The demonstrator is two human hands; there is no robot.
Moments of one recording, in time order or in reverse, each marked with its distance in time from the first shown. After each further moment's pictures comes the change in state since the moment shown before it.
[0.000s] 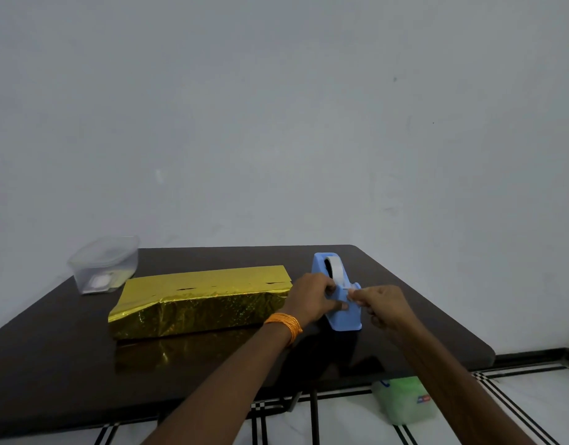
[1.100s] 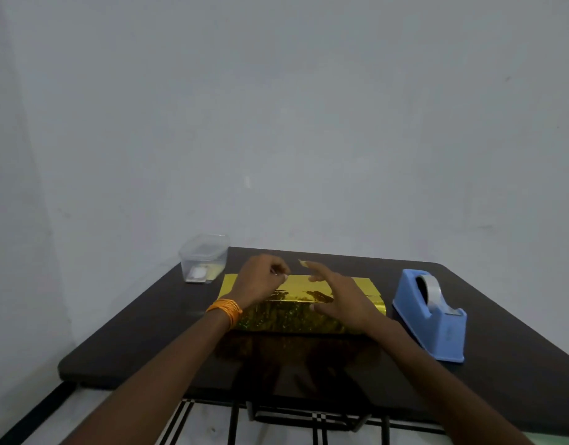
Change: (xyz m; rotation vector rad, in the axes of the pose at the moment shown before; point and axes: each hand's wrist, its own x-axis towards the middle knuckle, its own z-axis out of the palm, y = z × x) left_hand -0.099 -0.155 -0.178 0.074 0.273 -0.230; right_hand -0.005 -0.057 0.188 -0.613 -0.478 -0.820
